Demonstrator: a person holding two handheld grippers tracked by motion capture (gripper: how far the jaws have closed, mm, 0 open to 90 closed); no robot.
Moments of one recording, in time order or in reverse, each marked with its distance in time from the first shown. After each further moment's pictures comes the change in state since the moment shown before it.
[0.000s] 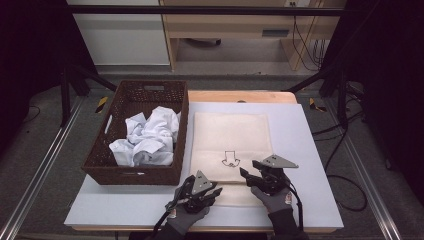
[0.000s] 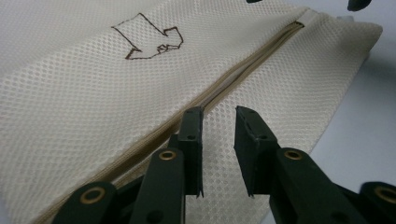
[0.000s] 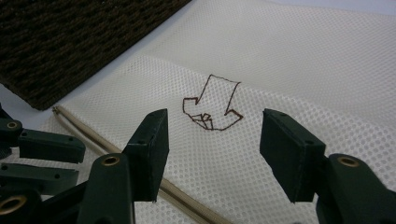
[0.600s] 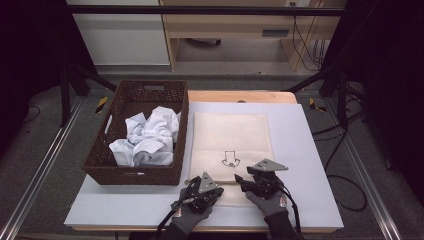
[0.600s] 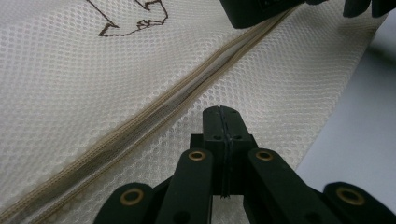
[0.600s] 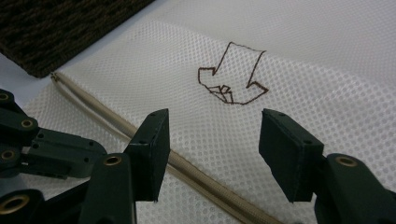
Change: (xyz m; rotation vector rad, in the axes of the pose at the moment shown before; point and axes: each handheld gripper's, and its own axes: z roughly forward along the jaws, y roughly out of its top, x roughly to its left) left arm -0.002 -0.003 0.015 0.062 -0.039 -0.020; right arm 0.011 -0.013 0.015 0.088 0.023 -0.024
